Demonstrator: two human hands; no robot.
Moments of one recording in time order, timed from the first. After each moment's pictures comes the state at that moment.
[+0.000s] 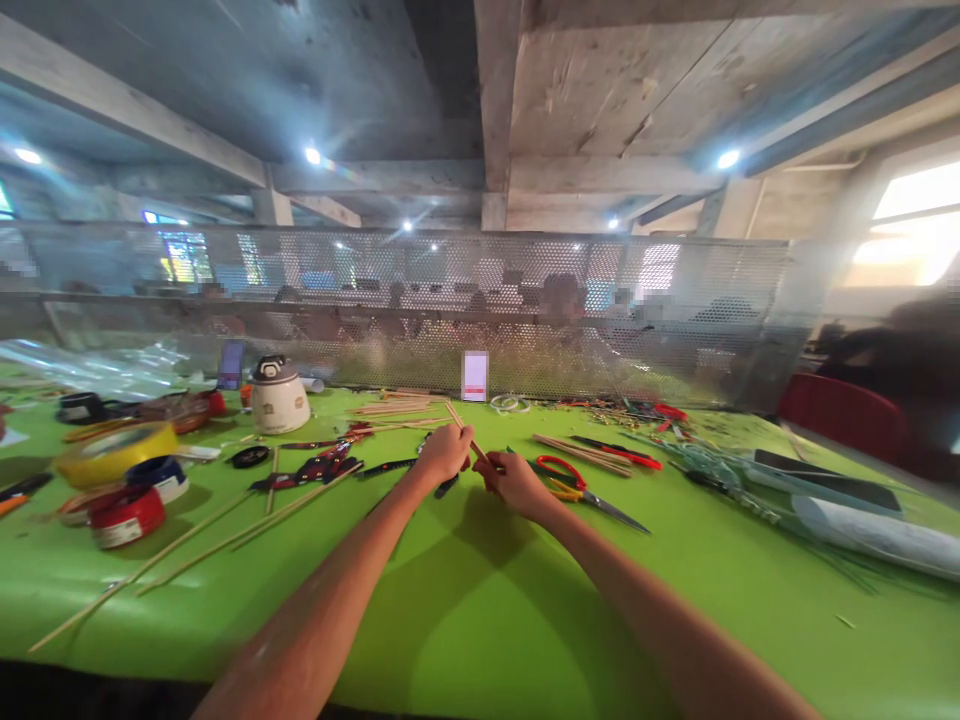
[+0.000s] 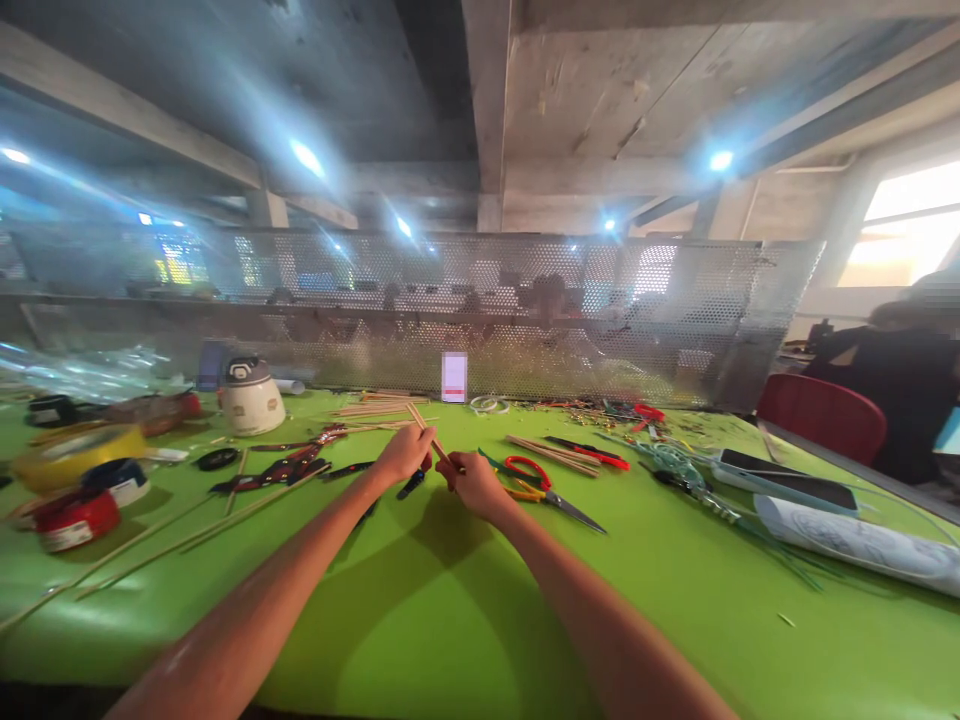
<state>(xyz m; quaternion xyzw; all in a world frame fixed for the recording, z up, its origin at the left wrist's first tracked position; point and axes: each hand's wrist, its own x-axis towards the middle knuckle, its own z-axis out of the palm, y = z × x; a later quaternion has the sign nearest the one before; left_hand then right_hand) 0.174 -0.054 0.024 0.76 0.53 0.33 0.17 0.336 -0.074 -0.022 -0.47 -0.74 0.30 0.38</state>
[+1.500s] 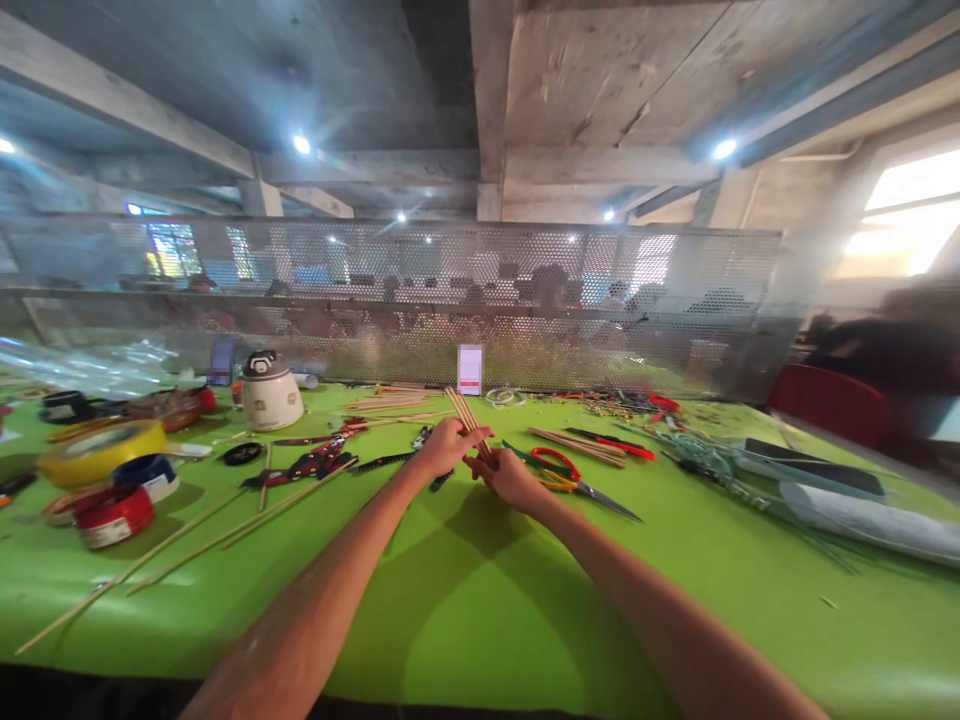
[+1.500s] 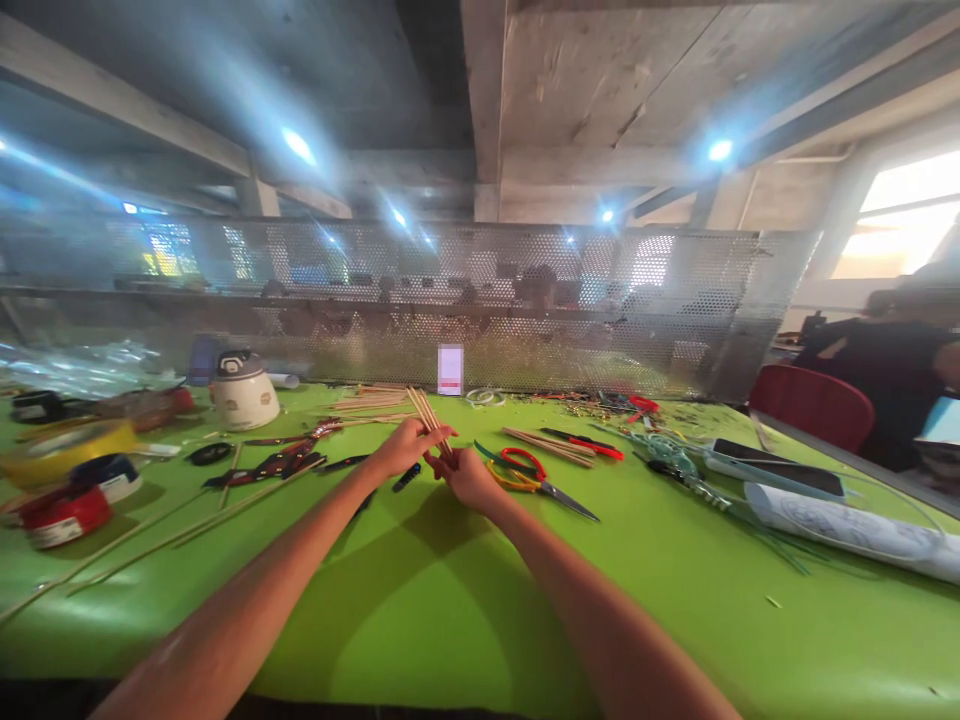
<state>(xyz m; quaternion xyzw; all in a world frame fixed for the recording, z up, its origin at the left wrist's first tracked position) 0.175 -0.047 0.019 0.78 0.36 0.39 0.32 0.333 -0.067 -0.033 -0.46 -0.72 0.36 0.39</state>
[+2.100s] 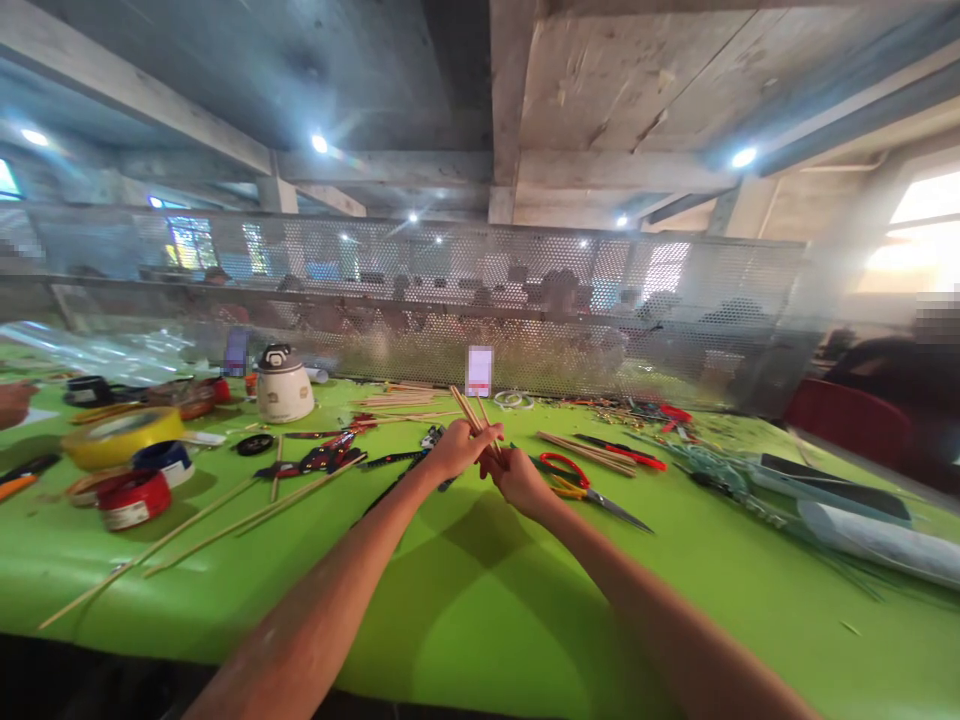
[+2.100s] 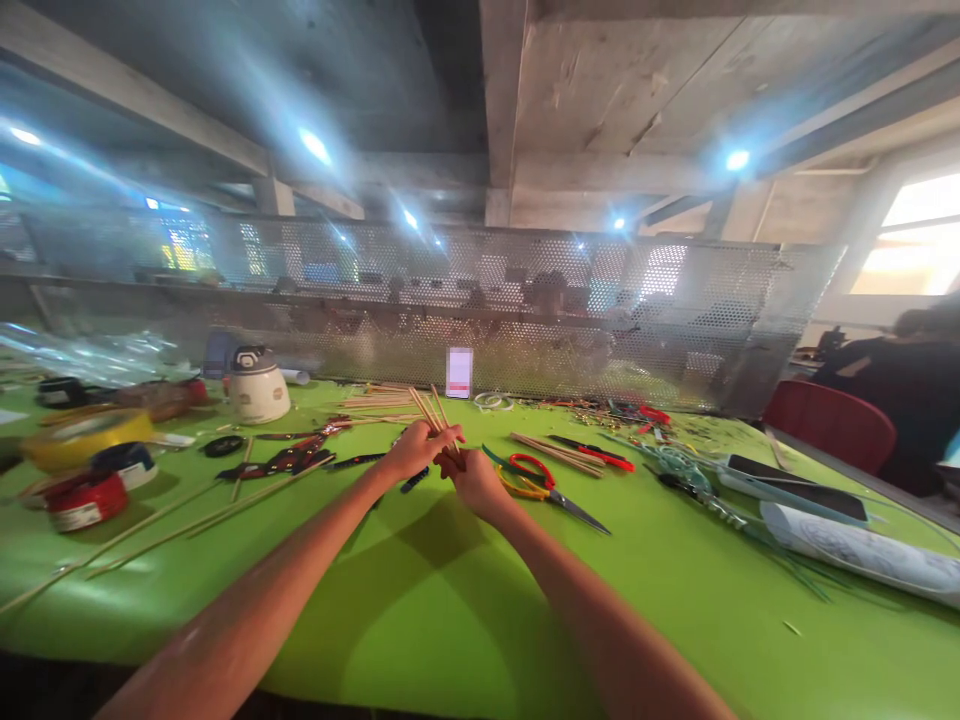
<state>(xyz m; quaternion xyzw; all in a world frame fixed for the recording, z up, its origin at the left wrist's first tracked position) 0.178 -0.056 0.019 0.77 0.35 0.40 0.36 0.326 -0.075 -0.024 -0.43 -0.72 0.35 0.41</state>
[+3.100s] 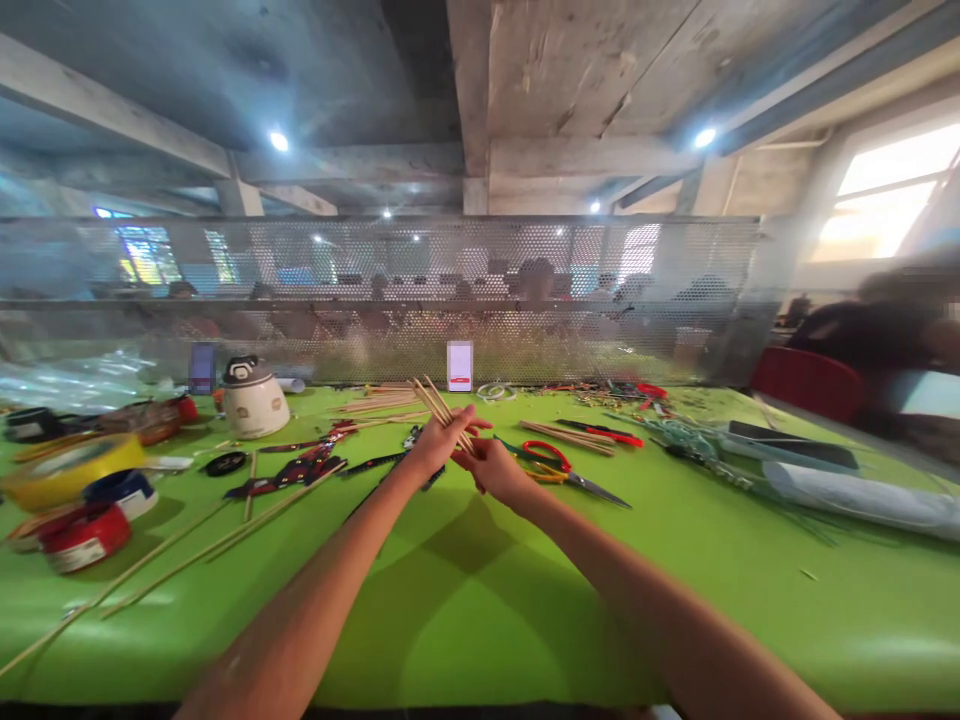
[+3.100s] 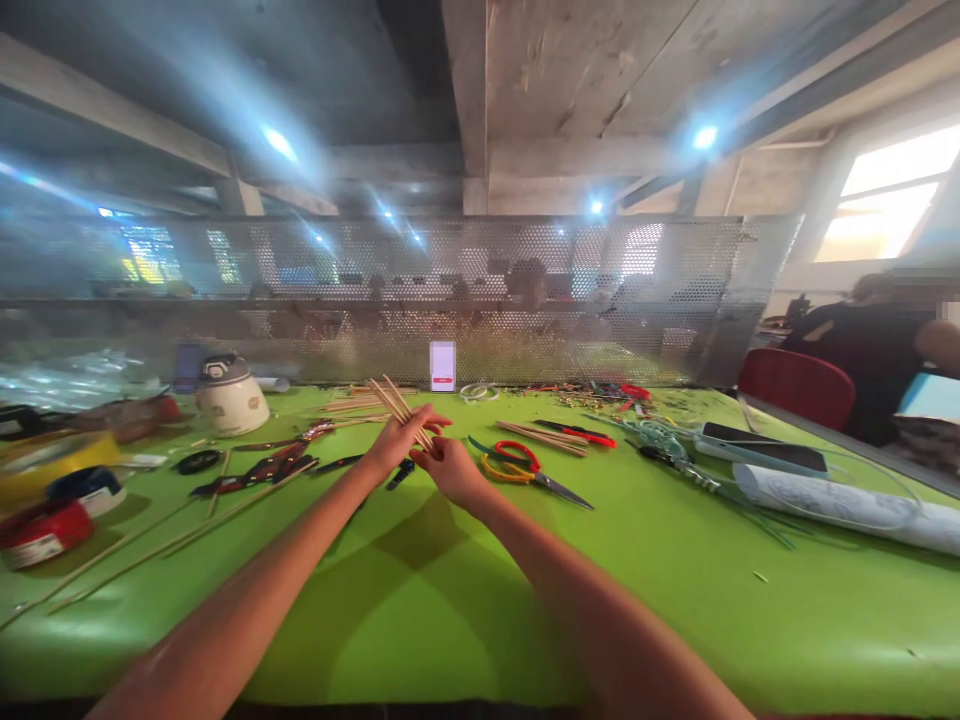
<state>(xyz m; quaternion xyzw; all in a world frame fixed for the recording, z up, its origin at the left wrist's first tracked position) 0.188 -0.051 0.021 0.73 0.32 0.47 0.38 0.319 -0.081 -0.017 -0.42 -0.66 0.44 0.44</state>
